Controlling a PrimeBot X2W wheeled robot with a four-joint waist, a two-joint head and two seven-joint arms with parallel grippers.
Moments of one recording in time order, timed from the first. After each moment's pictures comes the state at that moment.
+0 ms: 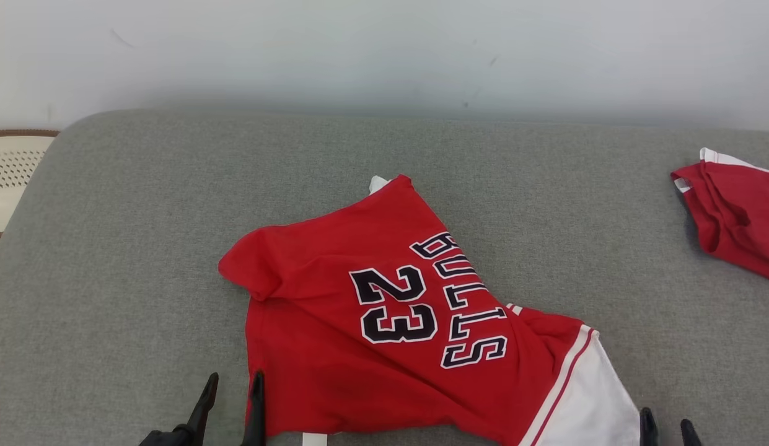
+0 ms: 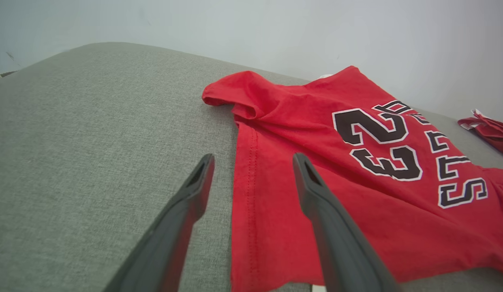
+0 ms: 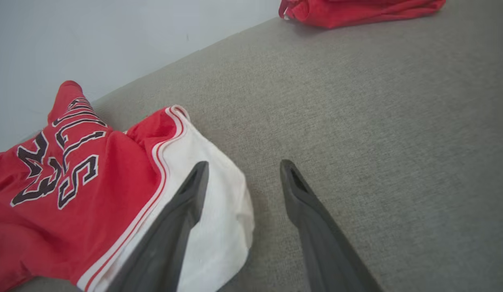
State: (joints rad) left arm -0.09 0.05 -0.15 0.19 -0.25 0.05 -0.26; right arm 0.22 -0.08 0.03 0.06 0.41 0.13 -0.17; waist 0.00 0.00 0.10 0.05
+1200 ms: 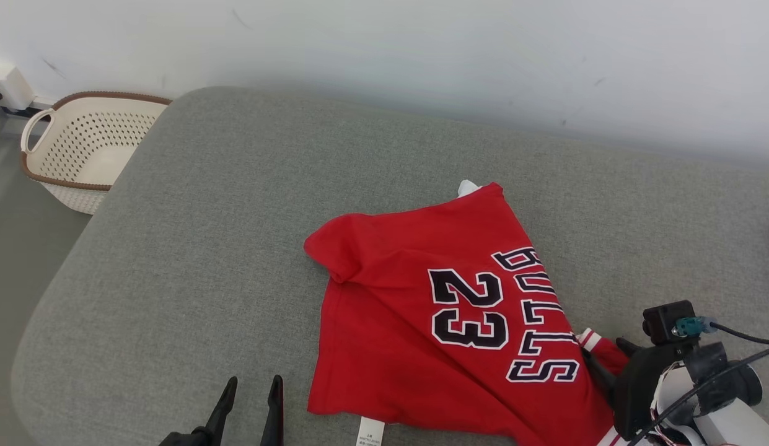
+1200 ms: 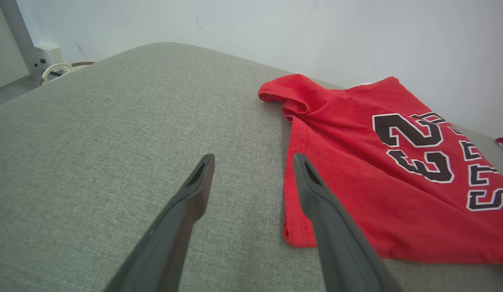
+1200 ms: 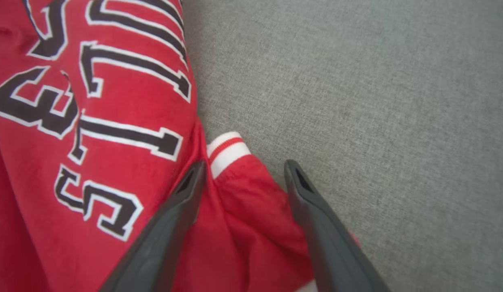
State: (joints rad) left arm -0.09 0.05 -0.22 0.20 -0.27 0.06 -0.26; right arm -0.33 -0.47 0.52 0.44 0.51 0.13 0.26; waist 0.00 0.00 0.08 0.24
